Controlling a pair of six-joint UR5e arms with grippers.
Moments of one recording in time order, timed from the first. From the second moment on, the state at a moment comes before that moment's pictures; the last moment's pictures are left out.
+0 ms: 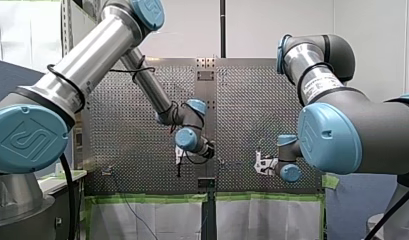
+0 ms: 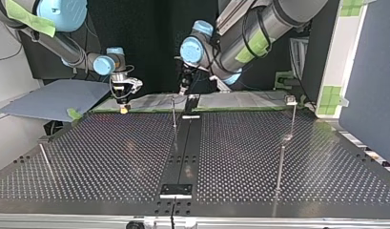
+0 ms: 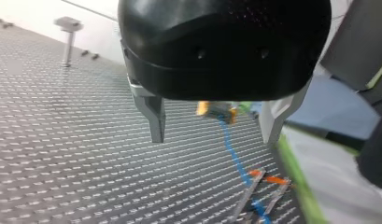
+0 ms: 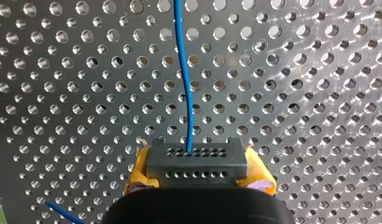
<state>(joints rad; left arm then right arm) -0.64 -2.23 -1.72 -2.62 -1.81 -1.78 1.80 -0.59 1.61 -0.98 1.39 1.59</state>
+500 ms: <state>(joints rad) -0.65 -2.09 -1.86 -2.51 -1.95 -1.82 1.80 -0.59 1.61 -0.98 1.38 1.59</state>
